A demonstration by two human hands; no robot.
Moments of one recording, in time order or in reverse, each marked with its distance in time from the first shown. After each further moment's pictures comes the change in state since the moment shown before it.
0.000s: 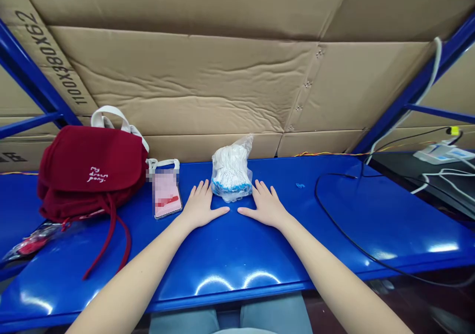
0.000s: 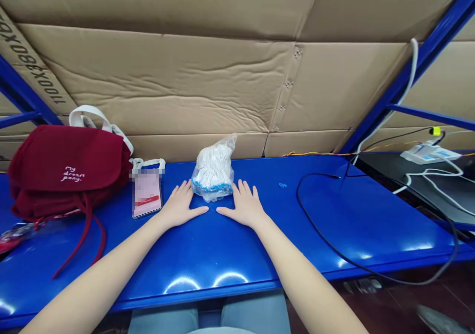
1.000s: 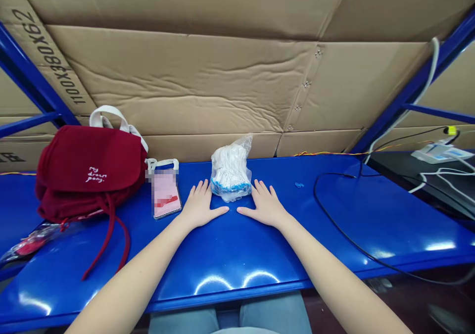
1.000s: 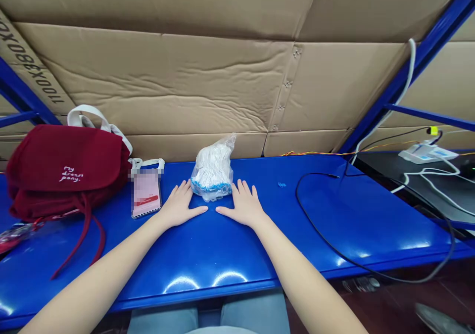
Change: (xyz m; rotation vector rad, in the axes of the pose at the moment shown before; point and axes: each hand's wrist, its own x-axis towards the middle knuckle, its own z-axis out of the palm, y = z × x) left_hand -0.001 0.002 -0.002 -0.006 -0.005 -0.008; right_hand -0.001 -0.001 -0.002 -0.002 -0.001 0.001
